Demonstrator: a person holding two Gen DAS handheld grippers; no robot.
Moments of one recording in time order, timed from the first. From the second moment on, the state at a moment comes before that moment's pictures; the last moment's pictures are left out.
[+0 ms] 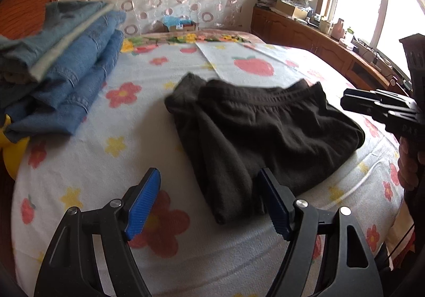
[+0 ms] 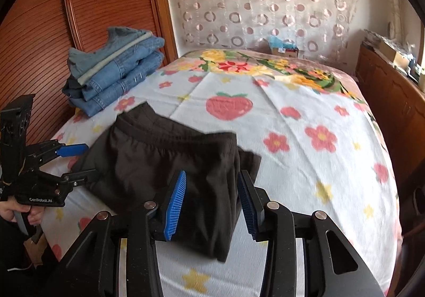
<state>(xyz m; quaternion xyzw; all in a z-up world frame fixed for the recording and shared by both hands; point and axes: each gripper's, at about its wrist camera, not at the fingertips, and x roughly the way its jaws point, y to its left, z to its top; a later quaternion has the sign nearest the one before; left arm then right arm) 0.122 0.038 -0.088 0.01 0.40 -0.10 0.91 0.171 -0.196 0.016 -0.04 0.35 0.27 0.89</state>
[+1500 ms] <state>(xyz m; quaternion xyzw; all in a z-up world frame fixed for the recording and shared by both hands) 0.199 0.034 -0.078 0.04 0.43 -0.09 0.90 0.215 -0.179 0.006 -0.05 0.37 0.25 0.89</state>
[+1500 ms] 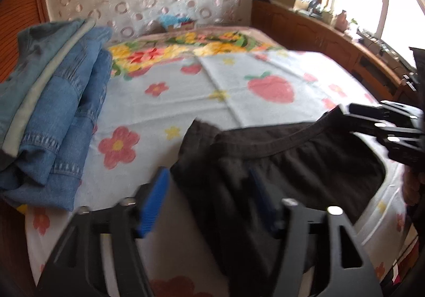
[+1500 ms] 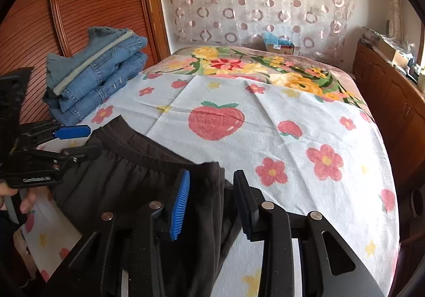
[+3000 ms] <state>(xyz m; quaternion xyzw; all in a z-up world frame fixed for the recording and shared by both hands) 0.206 0.053 -0.090 -0.04 0.44 -0.11 0.89 0.207 -0.190 -0.018 -0.08 0.42 0.22 0.88</state>
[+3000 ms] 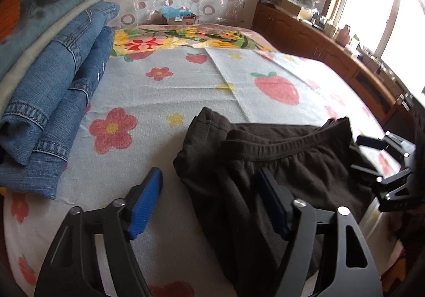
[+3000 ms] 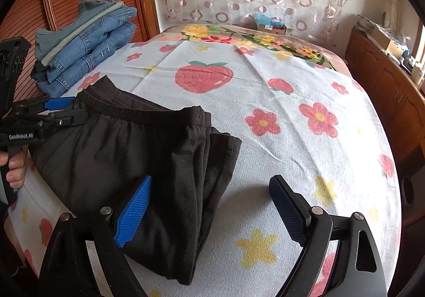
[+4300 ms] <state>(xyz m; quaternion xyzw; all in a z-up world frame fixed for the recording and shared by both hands) 0.182 0.038 -0.059 -0.02 0.38 -0.15 0.91 0.213 -0.185 -0.013 -0.02 0.41 0.27 0.87</state>
